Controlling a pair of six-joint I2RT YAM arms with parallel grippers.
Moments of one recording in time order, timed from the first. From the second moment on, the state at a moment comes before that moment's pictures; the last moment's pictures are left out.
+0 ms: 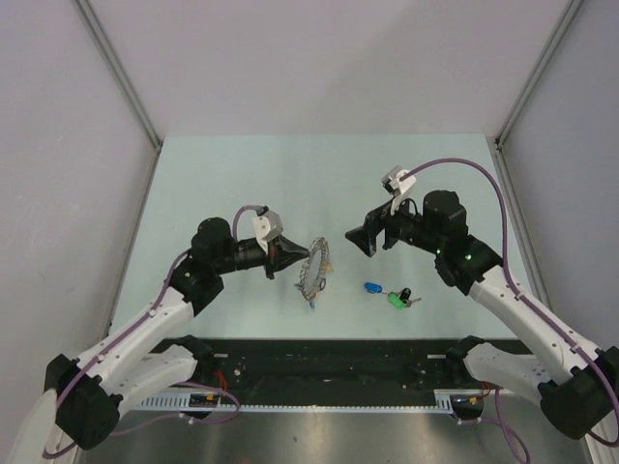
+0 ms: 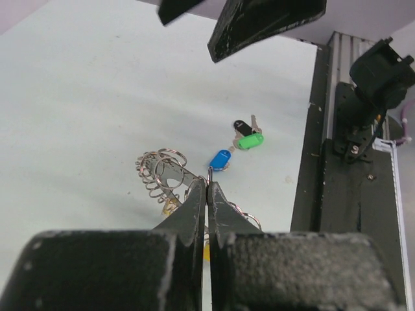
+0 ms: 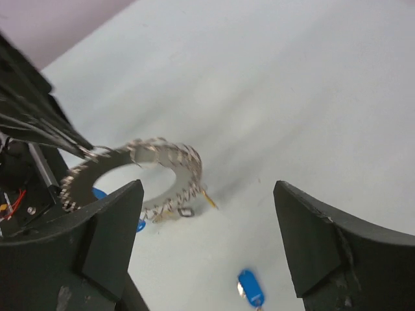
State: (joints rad) left arm -0.56 0.91 0.63 0.12 0.71 0.03; right arm 0.57 1.01 0.91 -0.13 -0.38 0.09
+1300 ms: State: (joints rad) left arm -0.49 0.59 0.58 -0.09 0.24 0.01; right arm 0.85 1.37 0.72 -0.31 0.20 0.35
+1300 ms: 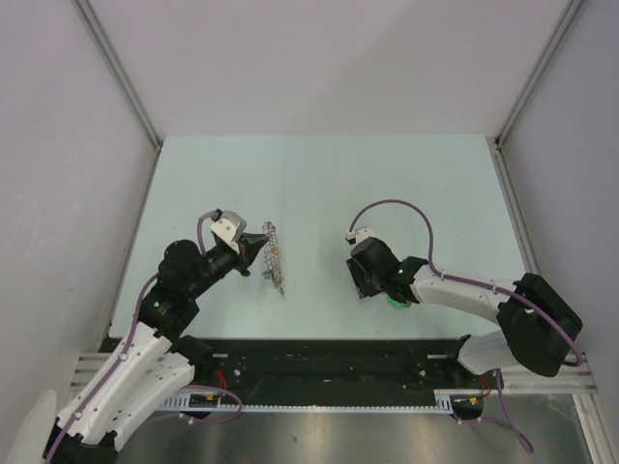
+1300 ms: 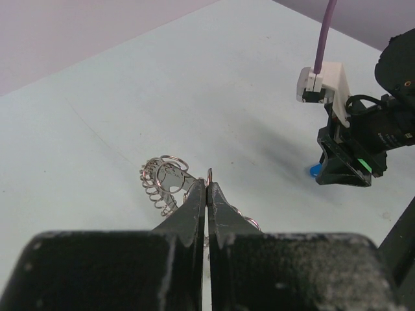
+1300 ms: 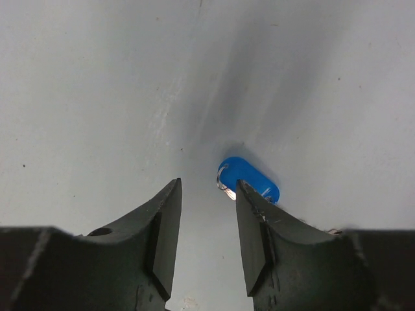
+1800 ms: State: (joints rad) left arm -0.49 0.60 0.58 -0.10 0.24 0.02; right arm 0.88 1.45 0.72 -0.28 0.26 0.35
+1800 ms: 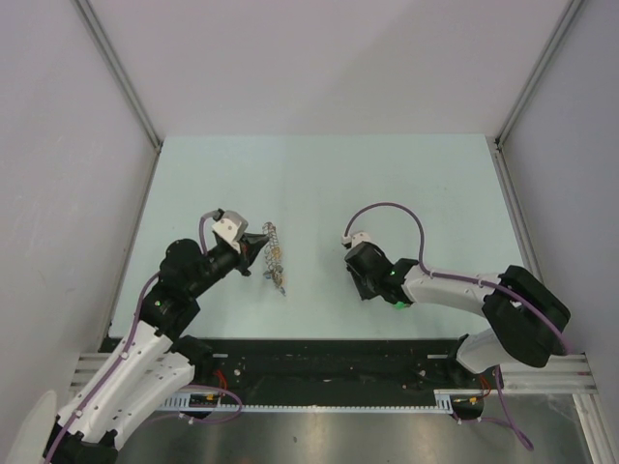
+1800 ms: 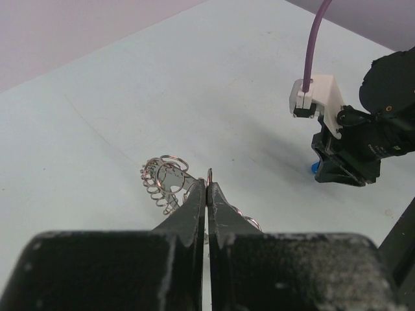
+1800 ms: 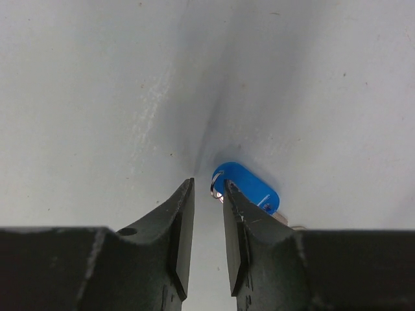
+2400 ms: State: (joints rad) left arm -0.49 0.60 0.58 -0.10 0.25 0.02; right arm 0.92 1.48 0.72 -0.28 0.32 0.36
